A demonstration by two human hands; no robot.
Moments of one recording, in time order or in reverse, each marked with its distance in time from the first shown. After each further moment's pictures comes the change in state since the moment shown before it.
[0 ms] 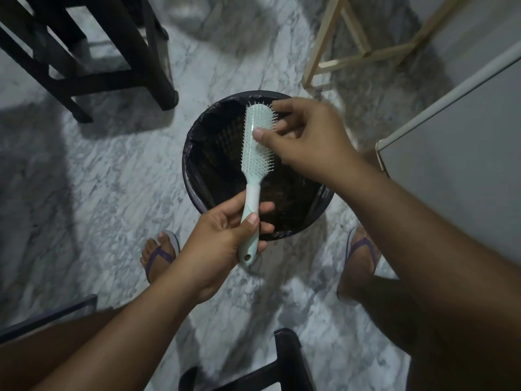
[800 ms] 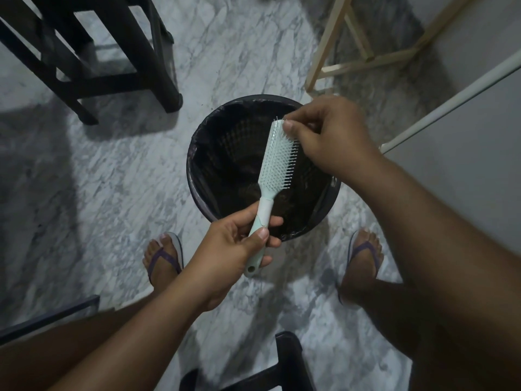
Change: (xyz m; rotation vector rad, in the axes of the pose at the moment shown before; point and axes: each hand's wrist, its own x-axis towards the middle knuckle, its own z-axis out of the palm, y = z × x) left_hand -0.008 -0.007 0.002 0.138 -0.013 0.020; right_hand 0.008 0.000 -0.021 -0.247 0.049 -0.107
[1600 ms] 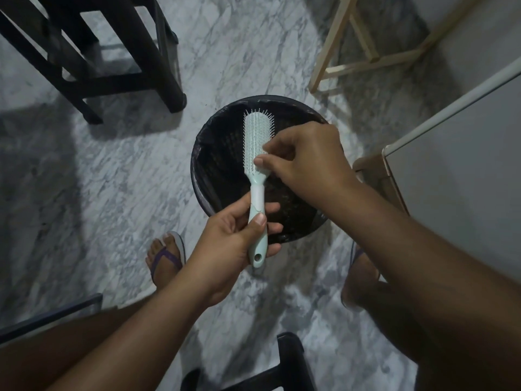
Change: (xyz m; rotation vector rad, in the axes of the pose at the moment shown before) left_hand 0.003 0.008 0.001 -0.211 0.037 0.007; right_hand -0.026 -0.027 0.024 -0.006 -0.068 -0.022
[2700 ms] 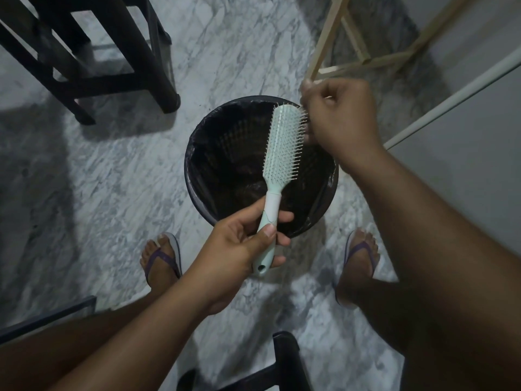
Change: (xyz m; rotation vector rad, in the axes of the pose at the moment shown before) left_hand -0.010 -0.001 0.010 0.091 -0.154 0.023; right_hand 0.036 0.020 -0.030 0.298 0.296 0.233
